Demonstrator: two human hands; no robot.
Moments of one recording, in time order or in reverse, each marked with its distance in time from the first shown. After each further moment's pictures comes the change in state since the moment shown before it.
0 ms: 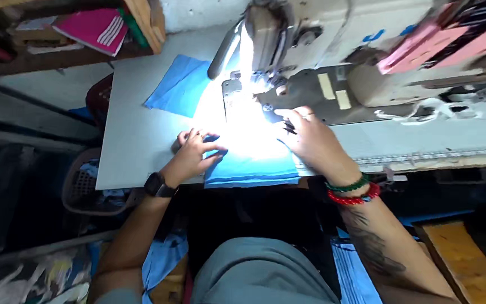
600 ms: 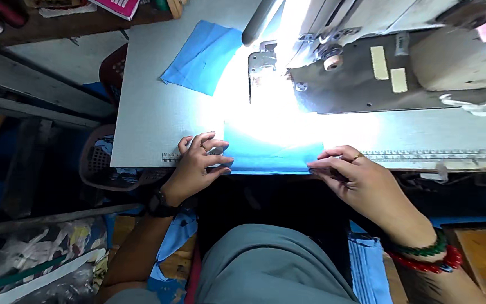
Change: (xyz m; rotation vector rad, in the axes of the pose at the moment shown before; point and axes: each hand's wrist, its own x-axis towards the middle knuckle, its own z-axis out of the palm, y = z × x) left_hand -0.071 0.024 0.001 -0.055 0.097 -0.069; right_hand -0.092 0.003 0.004 0.072 -0.055 -0.126
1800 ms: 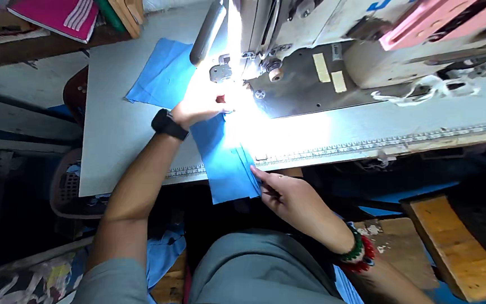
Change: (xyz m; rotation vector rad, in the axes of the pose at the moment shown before) left_hand 0.206 -0.021 0.002 -0.197 -0.420 -0.017; right_hand -0.002 -0.061 0.026 0.120 -0.076 0.101
